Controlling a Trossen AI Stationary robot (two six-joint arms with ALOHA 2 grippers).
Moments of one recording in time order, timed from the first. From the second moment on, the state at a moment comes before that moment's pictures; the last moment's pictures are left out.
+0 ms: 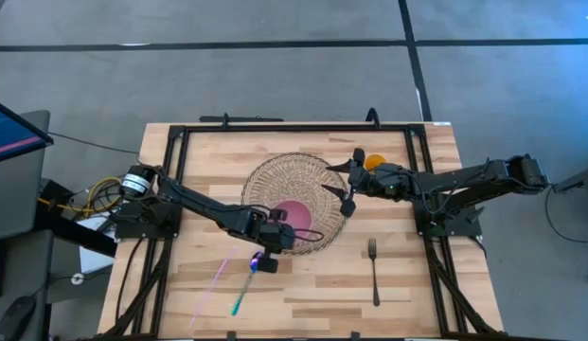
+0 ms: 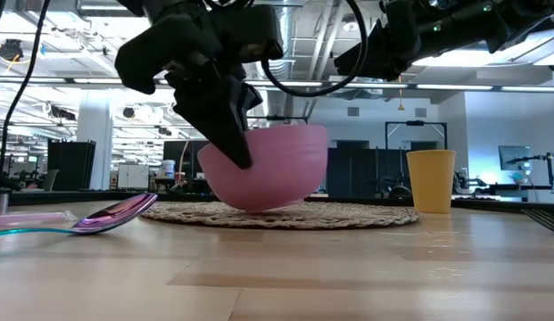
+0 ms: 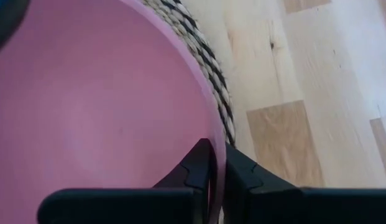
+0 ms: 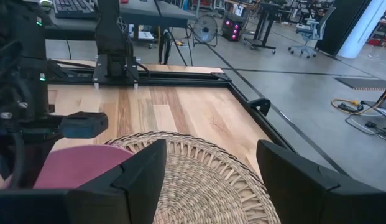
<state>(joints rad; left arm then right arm) -0.29 1.65 1.18 -0.43 -0.12 0.03 -0.02 1.13 0.55 0.38 0.29 -0.11</state>
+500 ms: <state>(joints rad) -0.29 1.65 1.18 -0.40 -0.17 0.07 -0.02 1.13 0.55 0.38 0.29 -0.11</state>
